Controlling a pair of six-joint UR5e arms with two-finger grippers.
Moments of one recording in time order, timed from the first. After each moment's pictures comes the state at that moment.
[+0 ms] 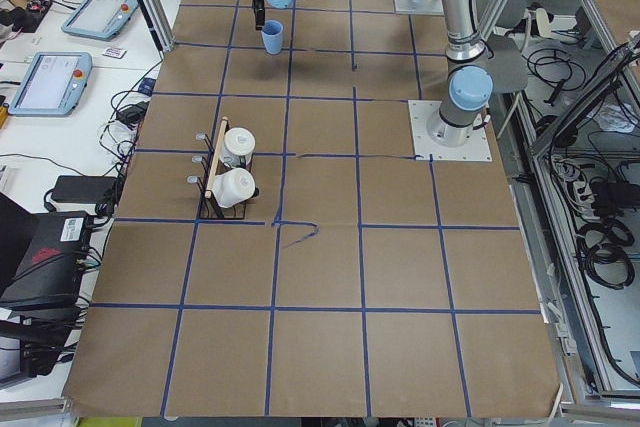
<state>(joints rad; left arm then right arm) -1.73 -1.97 -1.44 -1.12 1.50 -0.35 1.11 -1.54 1.87 -1.85 -1.47 -1.04</state>
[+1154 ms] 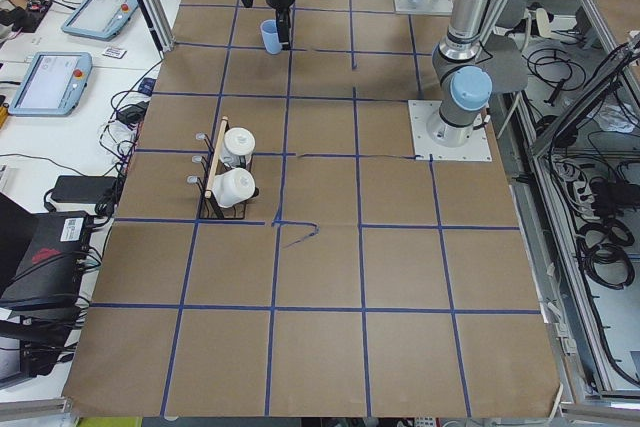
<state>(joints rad) -1.47 -1.70 -1.46 -1.64 1.60 0.05 1.10 -1.54 1.82 -1.75 -1.54 -1.04</state>
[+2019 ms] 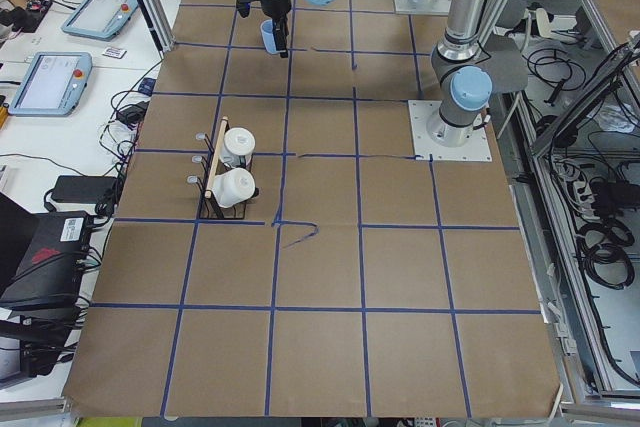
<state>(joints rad) -1.45 -1.72 -1.46 -1.64 1.61 0.06 1.11 -1.57 1.67 -1.69 -1.46 -0.98</state>
